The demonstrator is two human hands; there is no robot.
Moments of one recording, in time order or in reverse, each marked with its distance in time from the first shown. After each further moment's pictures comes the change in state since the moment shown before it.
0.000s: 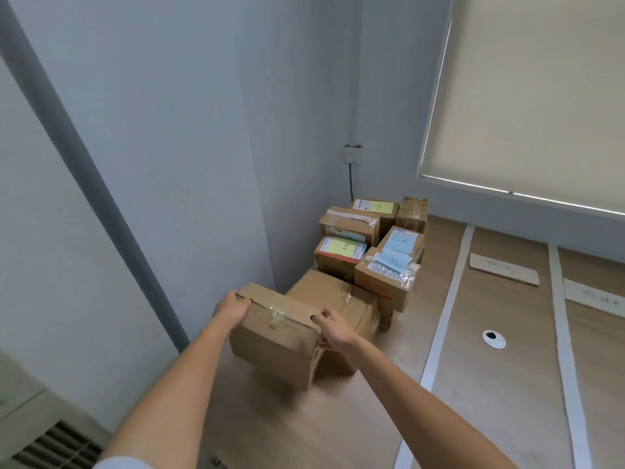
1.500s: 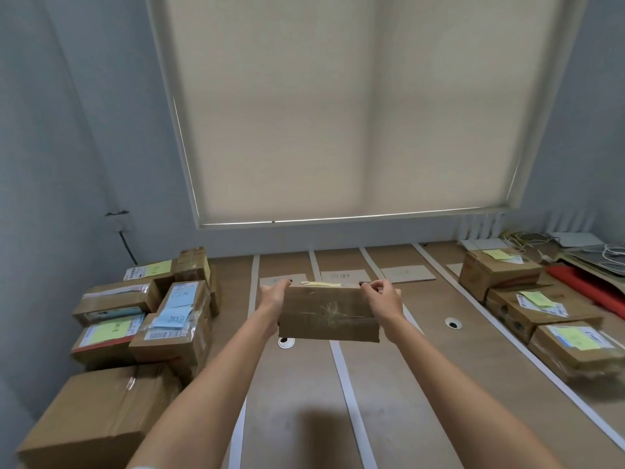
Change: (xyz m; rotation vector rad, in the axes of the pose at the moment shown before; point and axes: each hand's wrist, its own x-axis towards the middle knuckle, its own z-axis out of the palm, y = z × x) left_hand -0.254 0.296 0.284 -0.503 -0.779 0.200; right_hand -0.252 0.121 -0.363 0.235 1.183 0.045
